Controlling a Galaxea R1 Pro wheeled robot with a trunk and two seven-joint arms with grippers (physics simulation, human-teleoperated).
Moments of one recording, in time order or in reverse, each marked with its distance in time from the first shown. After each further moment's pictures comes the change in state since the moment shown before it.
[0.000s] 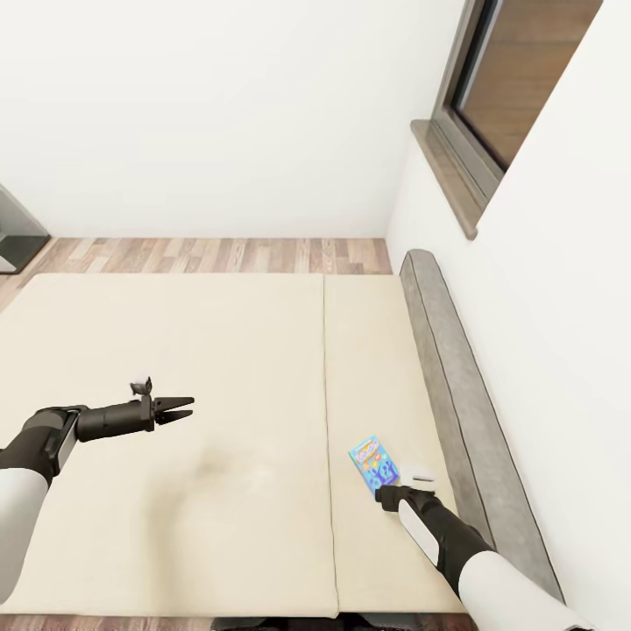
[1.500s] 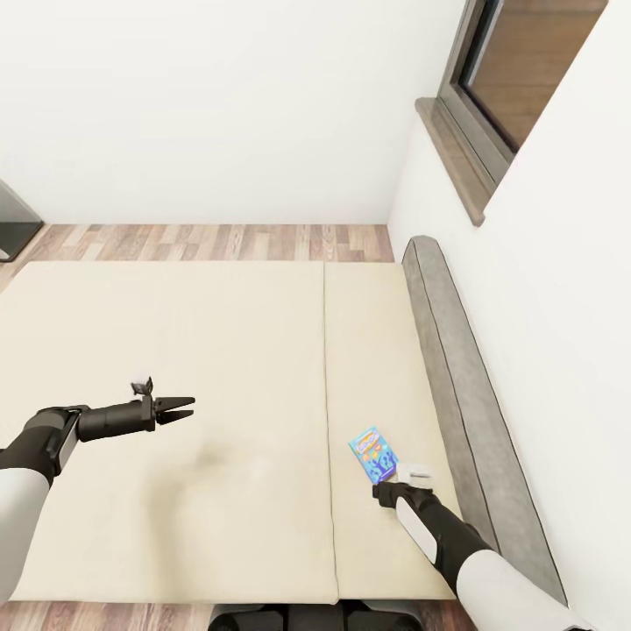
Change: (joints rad) left arm 0.000 -0.003 0.000 0.000 0.000 0.000 0.000; right arm 0.000 0.006 0.000 -0.020 0.001 -0.003 0.000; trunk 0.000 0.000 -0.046
